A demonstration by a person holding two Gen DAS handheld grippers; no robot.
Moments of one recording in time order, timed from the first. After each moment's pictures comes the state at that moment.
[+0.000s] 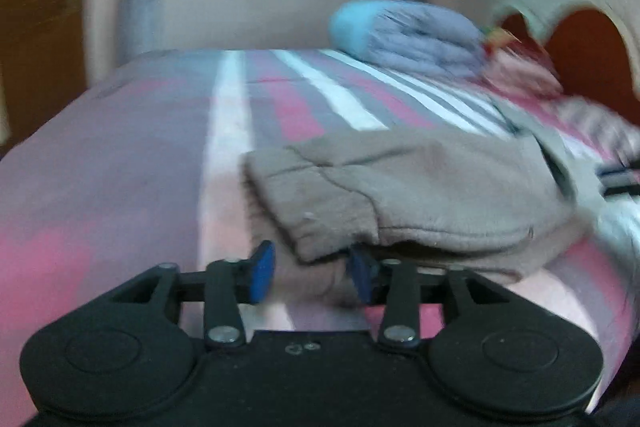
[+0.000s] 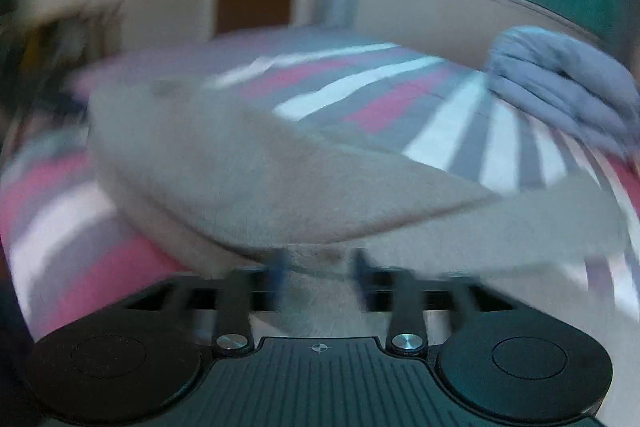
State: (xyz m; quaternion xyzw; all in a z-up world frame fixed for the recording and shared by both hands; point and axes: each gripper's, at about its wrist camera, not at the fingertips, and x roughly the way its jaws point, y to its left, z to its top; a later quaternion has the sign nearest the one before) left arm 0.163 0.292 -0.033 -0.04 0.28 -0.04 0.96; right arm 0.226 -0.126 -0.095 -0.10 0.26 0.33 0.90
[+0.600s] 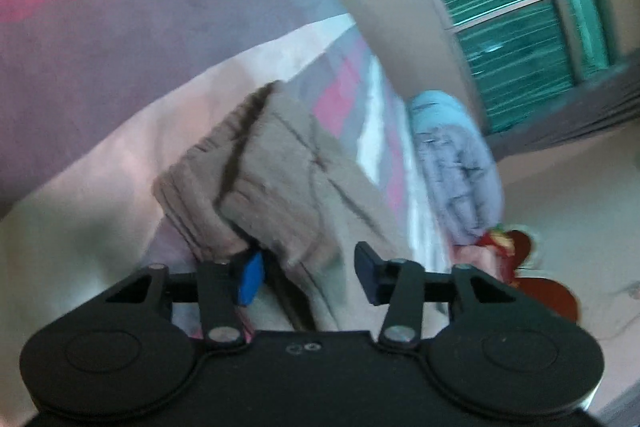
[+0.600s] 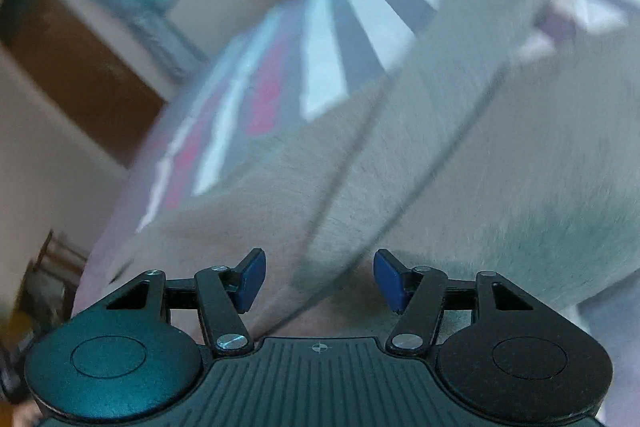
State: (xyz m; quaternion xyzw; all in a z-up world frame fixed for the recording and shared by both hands) left arm 0.213 0.309 -0.079 -0.49 0.29 0.01 0.82; right arm 0.302 -0.185 -0.107 0.29 0.41 0.19 0.85
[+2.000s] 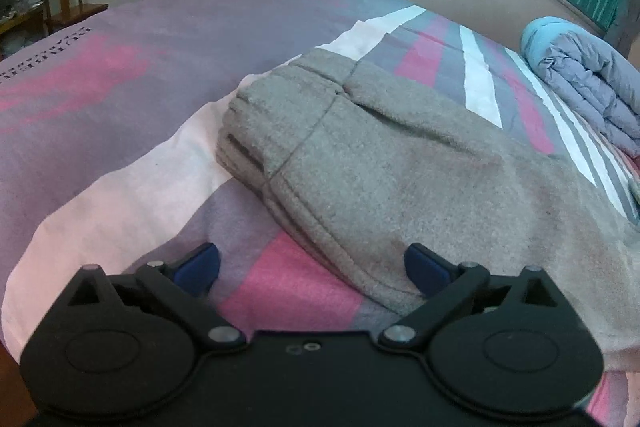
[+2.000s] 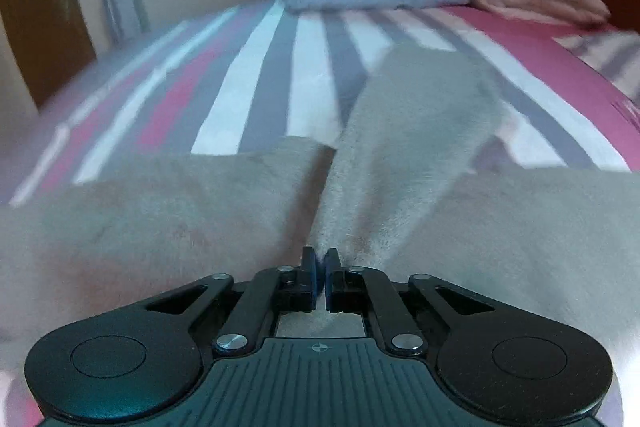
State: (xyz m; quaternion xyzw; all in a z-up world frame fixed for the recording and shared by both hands) left arm 0.177 0.204 -0.072 -0.19 0.35 0.21 0.89; right arm 0.296 -0.224 -0.085 0.10 0.37 0.09 0.92
